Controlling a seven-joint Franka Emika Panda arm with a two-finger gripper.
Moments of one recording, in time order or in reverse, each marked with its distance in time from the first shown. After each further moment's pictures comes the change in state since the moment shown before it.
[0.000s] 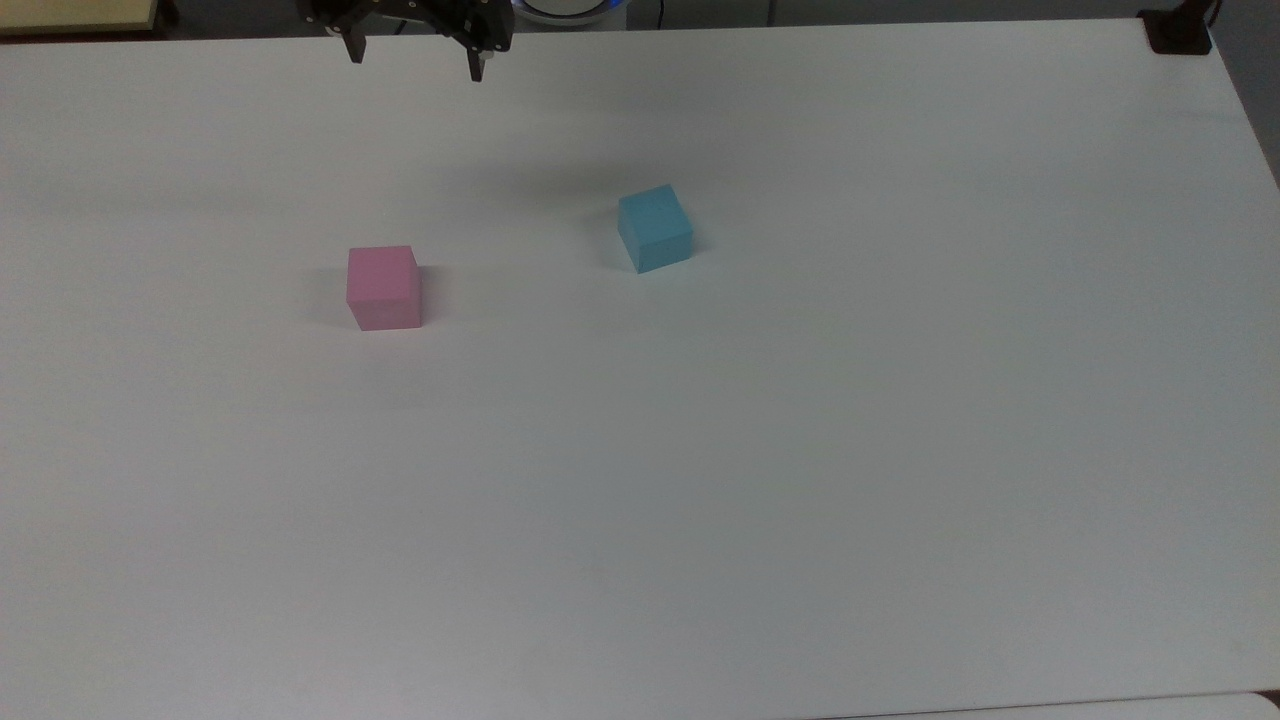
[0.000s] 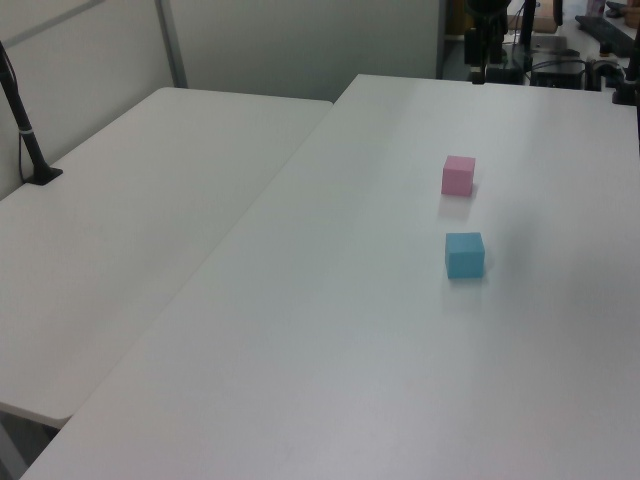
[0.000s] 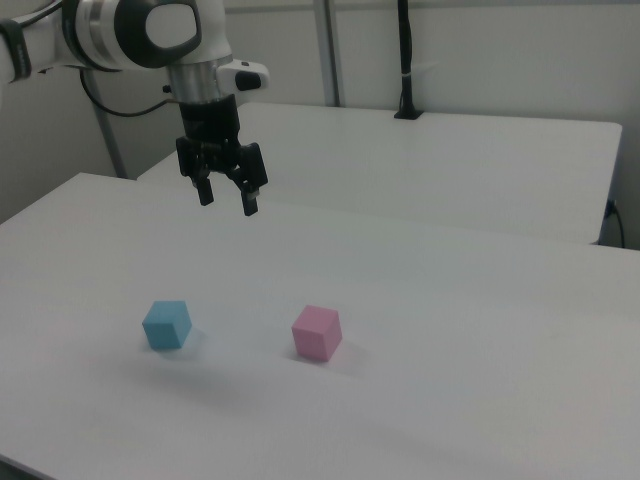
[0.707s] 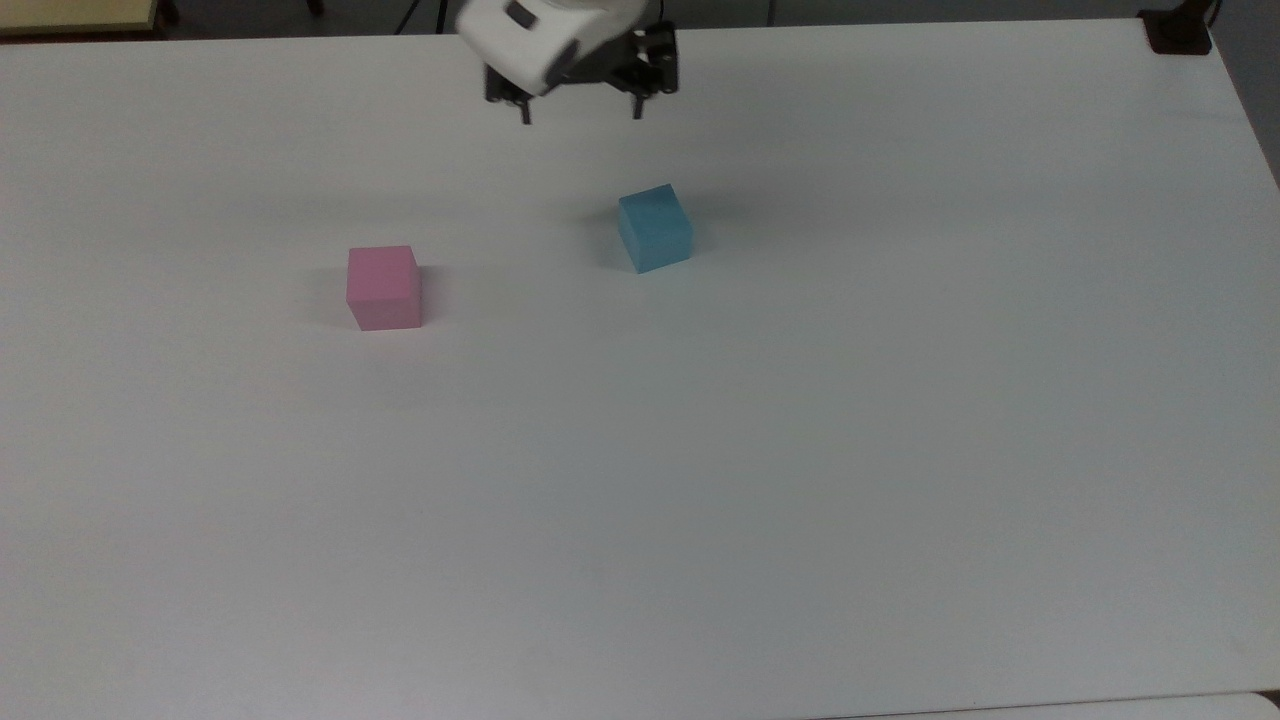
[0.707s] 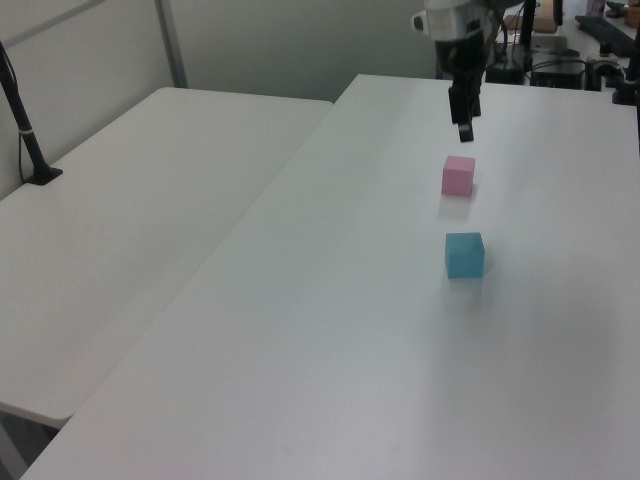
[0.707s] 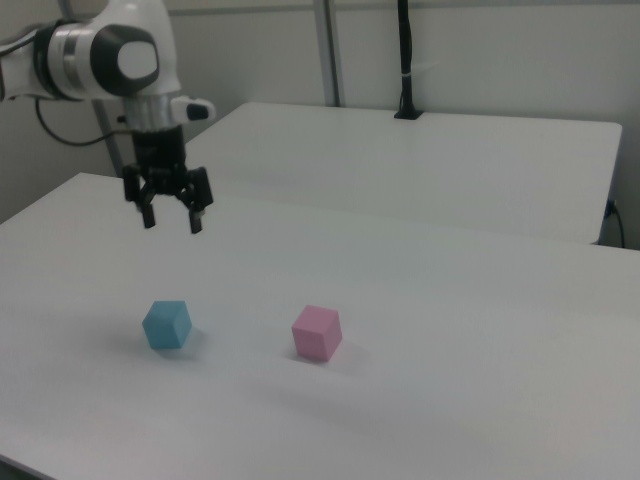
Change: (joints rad) arm 0.201 0.070 0.014 -0.052 0.031 0.005 -0.015
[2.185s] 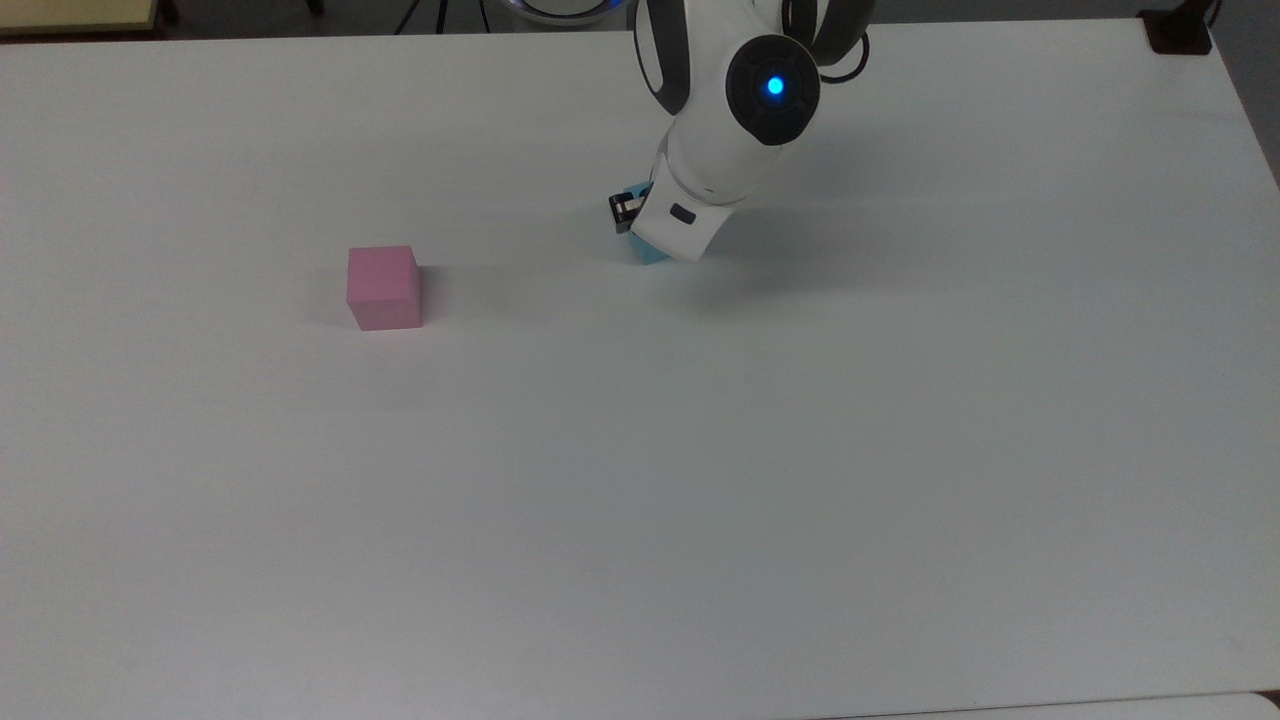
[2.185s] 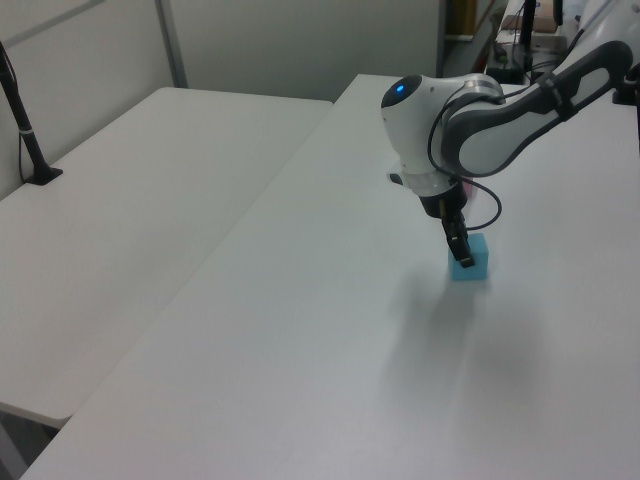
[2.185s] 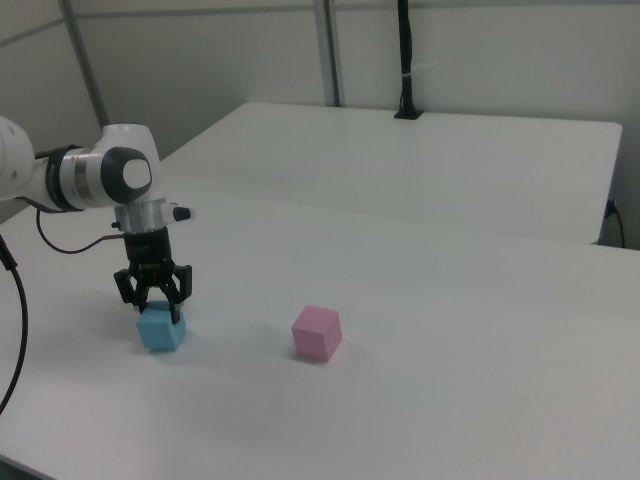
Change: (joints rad) arm 0.164 0.200 -0.005 -0.207 -0.050 0.256 -0.039
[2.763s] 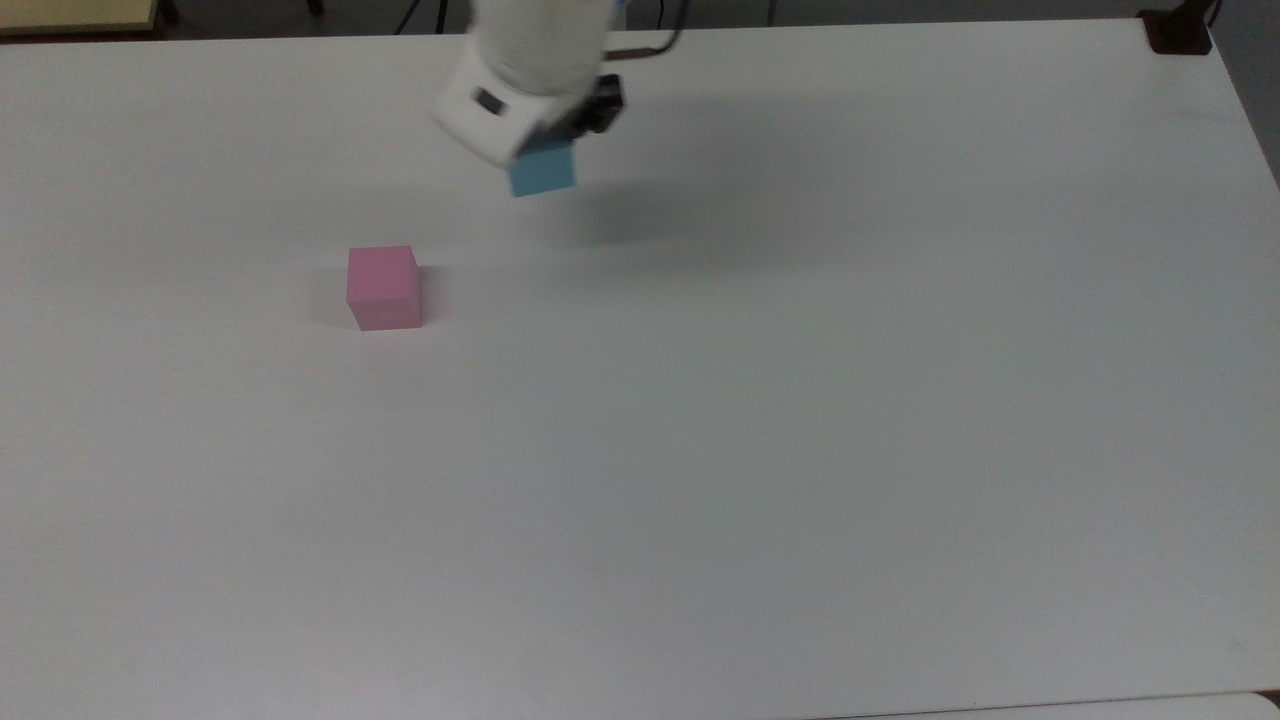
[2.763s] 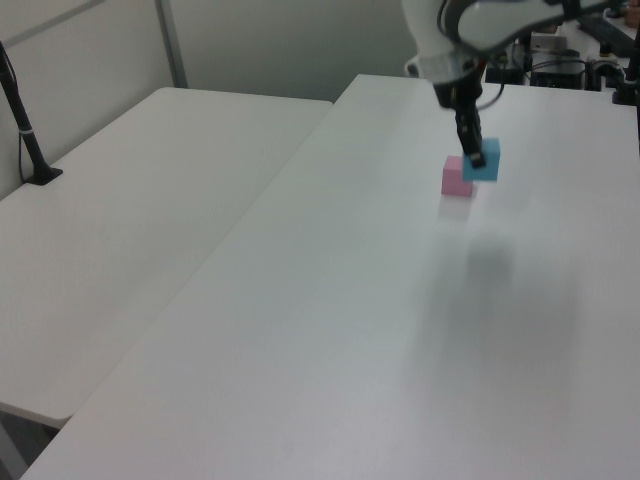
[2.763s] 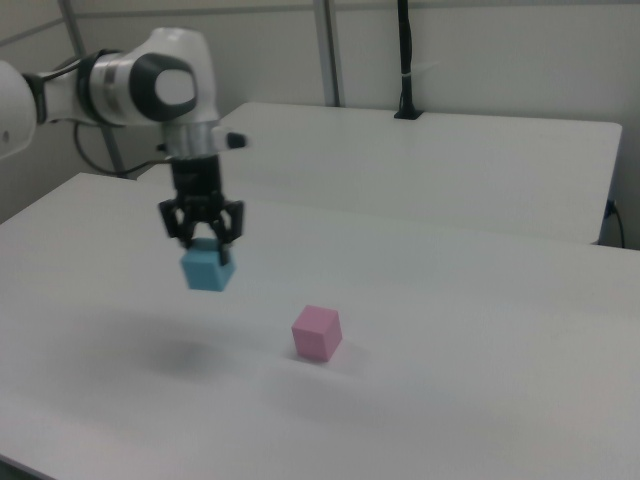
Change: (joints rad) arm -0.165 -0.135 -0.081 0.193 0.007 -0.264 -0.137
